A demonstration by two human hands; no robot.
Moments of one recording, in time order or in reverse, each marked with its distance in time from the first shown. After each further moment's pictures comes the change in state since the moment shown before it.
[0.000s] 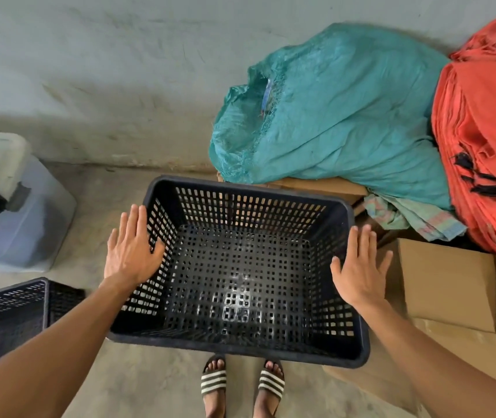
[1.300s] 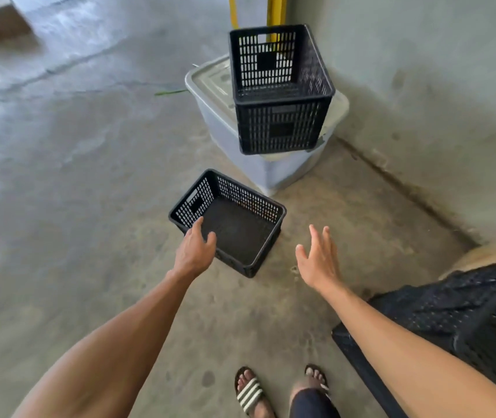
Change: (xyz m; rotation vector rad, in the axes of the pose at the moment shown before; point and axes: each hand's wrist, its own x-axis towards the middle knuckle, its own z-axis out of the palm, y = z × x) left_hand -0.302 -0.446 -0.051 -0.637 0.224 -0.986; right_hand -0.309 -0.606 0.059 0.290 -0.419 -0.820
